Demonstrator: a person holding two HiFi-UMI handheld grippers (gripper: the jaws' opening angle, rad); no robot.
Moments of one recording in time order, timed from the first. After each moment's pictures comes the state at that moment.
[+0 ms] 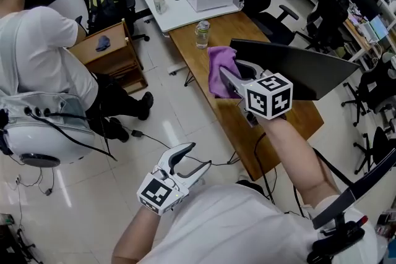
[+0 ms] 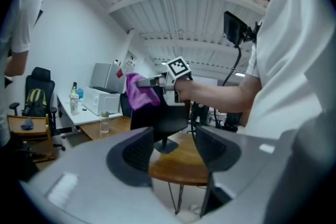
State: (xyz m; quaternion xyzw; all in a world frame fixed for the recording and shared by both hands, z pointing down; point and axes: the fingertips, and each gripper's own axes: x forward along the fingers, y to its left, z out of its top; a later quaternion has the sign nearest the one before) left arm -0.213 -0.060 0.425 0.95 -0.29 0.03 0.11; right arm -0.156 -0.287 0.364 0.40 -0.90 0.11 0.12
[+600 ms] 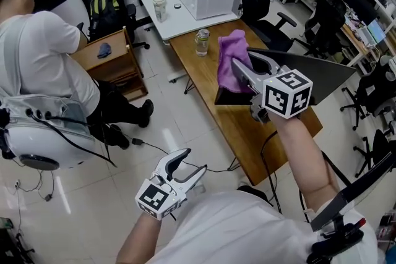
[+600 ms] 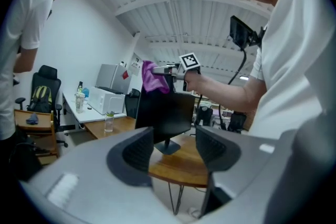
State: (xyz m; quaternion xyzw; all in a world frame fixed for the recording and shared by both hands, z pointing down) left arm -0.230 -0.059 0.439 0.94 -0.31 0.01 0.12; right arm -0.135 -0.286 0.298 0.41 -0.91 0.07 0.07
